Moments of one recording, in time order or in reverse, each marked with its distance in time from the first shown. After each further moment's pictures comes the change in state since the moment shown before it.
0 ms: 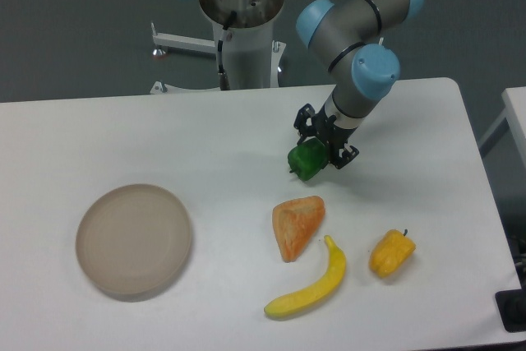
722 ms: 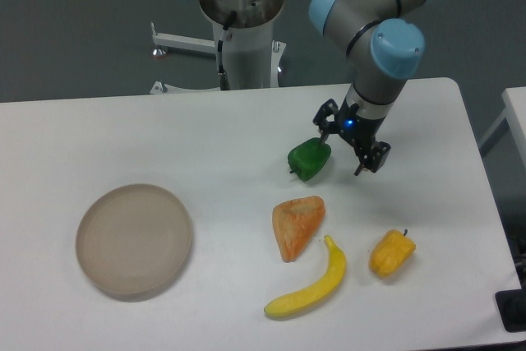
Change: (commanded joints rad) arm 0.009 -0.005 0.204 0.006 0.055 0.057
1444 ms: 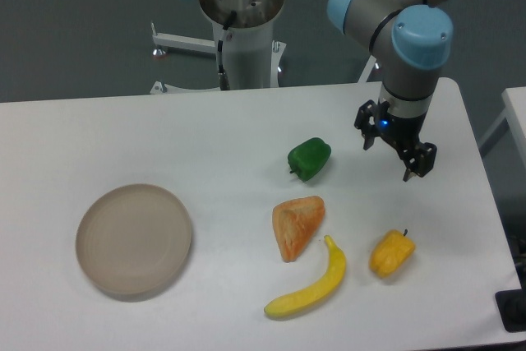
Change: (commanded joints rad) arm -0.009 -0.083 0.176 -0.005 0.160 0.029
